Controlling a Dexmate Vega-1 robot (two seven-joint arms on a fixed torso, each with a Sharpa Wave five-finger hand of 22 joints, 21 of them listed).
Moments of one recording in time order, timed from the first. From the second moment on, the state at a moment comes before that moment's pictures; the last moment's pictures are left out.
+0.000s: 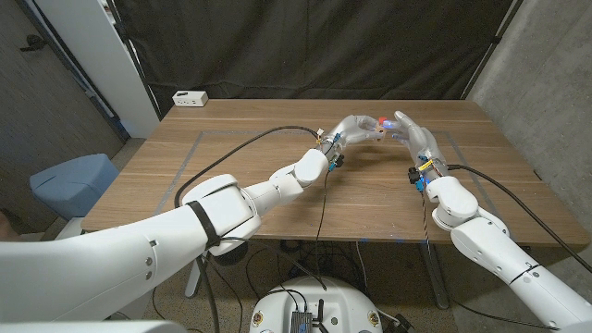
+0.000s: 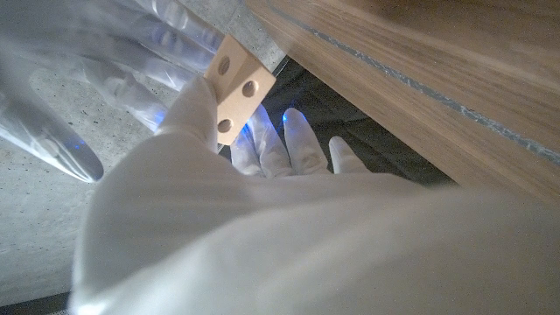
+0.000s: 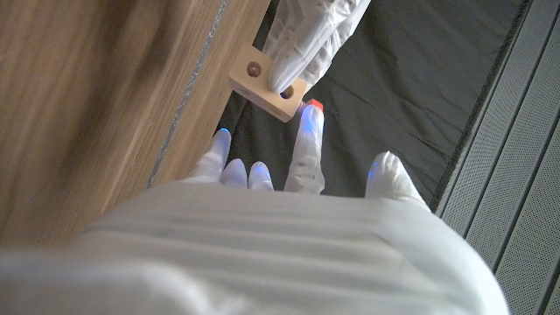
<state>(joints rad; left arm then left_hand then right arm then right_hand) 0.25 -0.10 0.98 -0.38 -0.05 -0.73 0.24 0.99 0.05 0.33 -0.16 0.26 0.70 -0.05 0.57 0.21 0.80 -0.14 0.44 0.62 0.55 -0.05 0.22 0.29 0.13 0.13 0.20 0.18 -1.18 -0.66 -0.23 -1.84 0.47 0.15 -0.31 0.36 0.04 0.33 -0.14 0.21 0.81 0.01 0.25 0.19 0.02 0.08 0.20 0.18 -0.09 0.19 0.20 0.19 0.23 0.21 0.19 0.16</state>
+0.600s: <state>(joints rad) 0.25 -0.09 0.98 -0.38 -0.05 -0.73 0.23 0.99 0.05 0.33 -0.16 0.26 0.70 -0.05 0.57 0.21 0.80 -0.14 0.44 0.62 0.55 -0.05 0.22 0.29 0.13 0.13 0.20 0.18 -1.19 -0.69 -0.22 -1.84 0.50 0.17 -0.27 0.36 0.05 0.33 -0.14 0.21 0.80 0.00 0.23 0.19 0.02 0.08 0.20 0.18 -0.10 0.18 0.20 0.19 0.23 0.21 0.18 0.16</state>
